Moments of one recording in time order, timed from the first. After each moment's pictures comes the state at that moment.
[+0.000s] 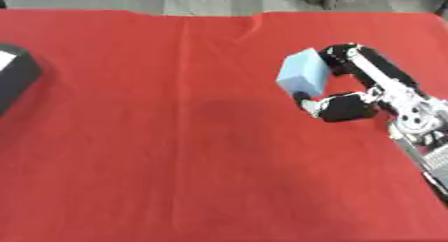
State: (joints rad) left arm -0.55 0.64 -0.14 -1.96 0.11 0.28 0.24; right arm -0.42 -0.69 0.24 -1.96 0.12 0.44 0.03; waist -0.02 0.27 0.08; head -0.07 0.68
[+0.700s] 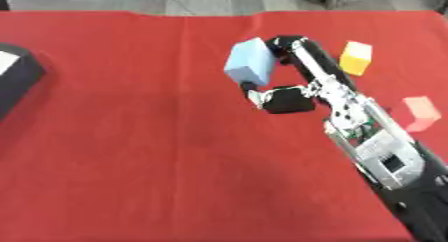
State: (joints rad) left arm -0.76 0.74 -0.29 -1.99 -0.11 0.33 -0.10; right arm -0.55 -0.55 0.39 -1.85 0.20 0.39 -0.04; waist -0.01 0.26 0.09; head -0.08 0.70
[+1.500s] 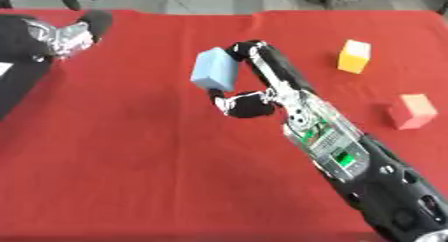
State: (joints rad) left arm -0.94 0.72 -0.50 -1.99 -0.20 0.49 -0.37; right arm -0.61 -0.46 0.50 -1.75 0.30 0.33 -0.07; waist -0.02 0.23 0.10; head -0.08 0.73
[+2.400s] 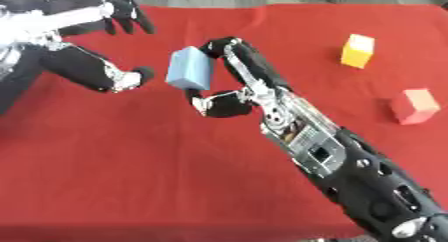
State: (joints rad) left arm -1.02 0.63 -0.64 -1.76 -0.49 0.43 -0.64; right arm -0.64 -0.42 0.56 -1.75 0.31 0.33 -0.08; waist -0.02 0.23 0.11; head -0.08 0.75
